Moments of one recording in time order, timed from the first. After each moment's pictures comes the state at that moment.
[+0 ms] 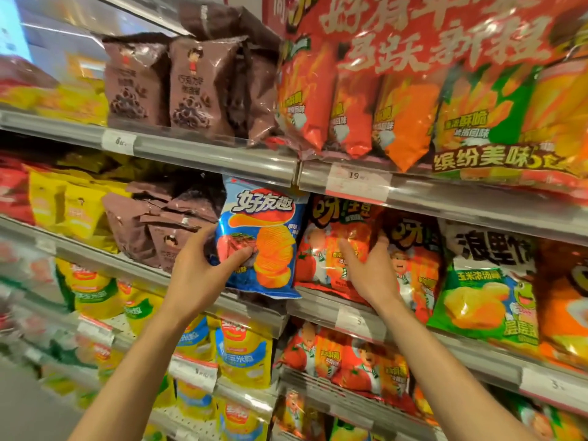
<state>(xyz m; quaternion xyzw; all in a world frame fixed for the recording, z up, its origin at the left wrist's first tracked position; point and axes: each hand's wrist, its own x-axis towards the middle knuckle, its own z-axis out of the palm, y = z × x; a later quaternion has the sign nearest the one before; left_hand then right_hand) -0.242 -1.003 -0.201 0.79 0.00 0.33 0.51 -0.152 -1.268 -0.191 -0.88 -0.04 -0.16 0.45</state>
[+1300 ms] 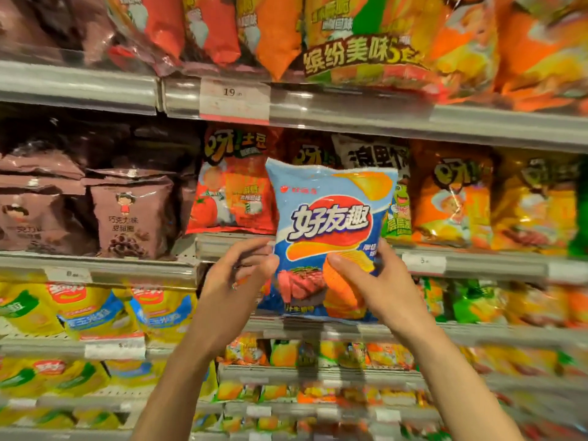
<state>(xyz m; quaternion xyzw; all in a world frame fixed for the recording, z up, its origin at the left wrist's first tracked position) -0.276 -1.171 -0.262 0.69 -0.13 0.11 0.70 -0.299 -1.392 -0.228 -0.76 0.01 -0.11 0.64</state>
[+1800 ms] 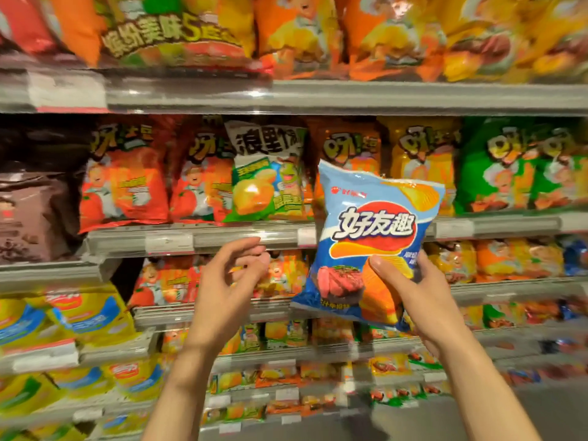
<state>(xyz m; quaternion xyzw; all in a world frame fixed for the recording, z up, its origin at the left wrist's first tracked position) -0.326 -1.342 -0.264 0.69 -0.12 0.11 0.70 -0.385 -1.598 -0.258 -0.69 0.11 -0.18 0.69</state>
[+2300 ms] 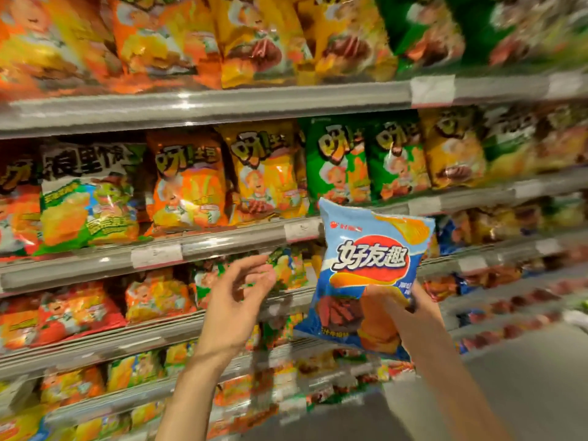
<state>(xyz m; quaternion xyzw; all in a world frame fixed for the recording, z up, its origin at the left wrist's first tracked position) -0.382 -1.617 -0.273 0.71 -0.18 0.04 0.68 -0.483 -1.858 -0.306 -0.69 0.20 -0.24 0.66</state>
